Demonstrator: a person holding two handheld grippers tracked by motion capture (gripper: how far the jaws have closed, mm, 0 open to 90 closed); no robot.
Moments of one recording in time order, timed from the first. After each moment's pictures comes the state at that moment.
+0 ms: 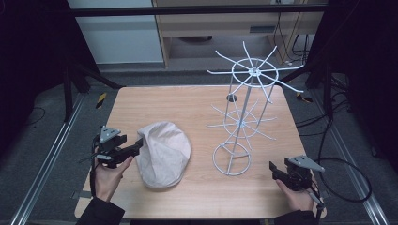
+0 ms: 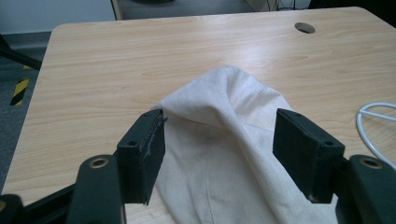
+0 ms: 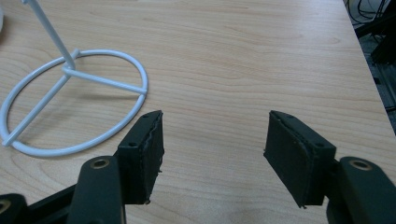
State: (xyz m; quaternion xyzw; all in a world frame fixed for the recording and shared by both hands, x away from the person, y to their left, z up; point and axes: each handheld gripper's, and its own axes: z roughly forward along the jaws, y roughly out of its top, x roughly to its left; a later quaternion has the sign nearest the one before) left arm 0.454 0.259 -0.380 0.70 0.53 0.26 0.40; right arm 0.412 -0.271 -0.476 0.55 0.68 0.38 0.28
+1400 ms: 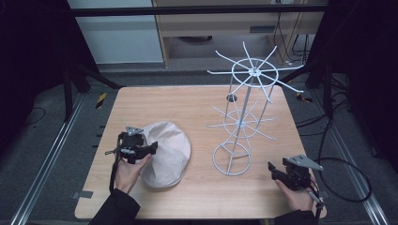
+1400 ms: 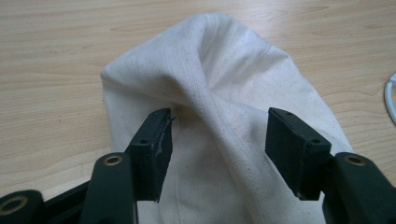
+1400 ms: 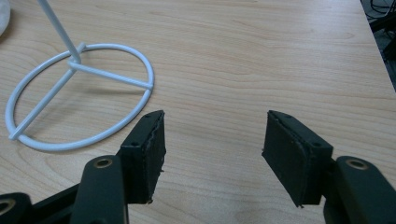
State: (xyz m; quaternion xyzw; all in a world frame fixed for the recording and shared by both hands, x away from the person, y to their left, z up) left arm 0.488 0.220 -0.417 0.73 0.56 0.21 0.33; right arm 0.414 -0.270 -0.477 0.55 0.69 0.38 0.27
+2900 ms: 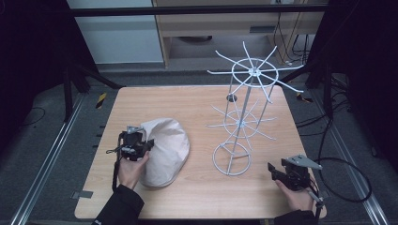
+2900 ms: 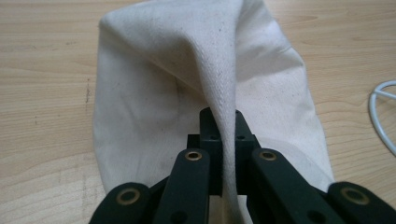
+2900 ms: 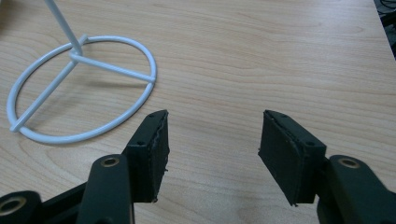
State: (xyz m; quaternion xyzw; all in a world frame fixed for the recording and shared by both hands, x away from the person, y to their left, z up) left arm 0.493 0.223 -0.419 0.72 0.56 0.19 0.36; right arm 0.415 -0.271 -0.480 0.55 0.70 0.38 0.26
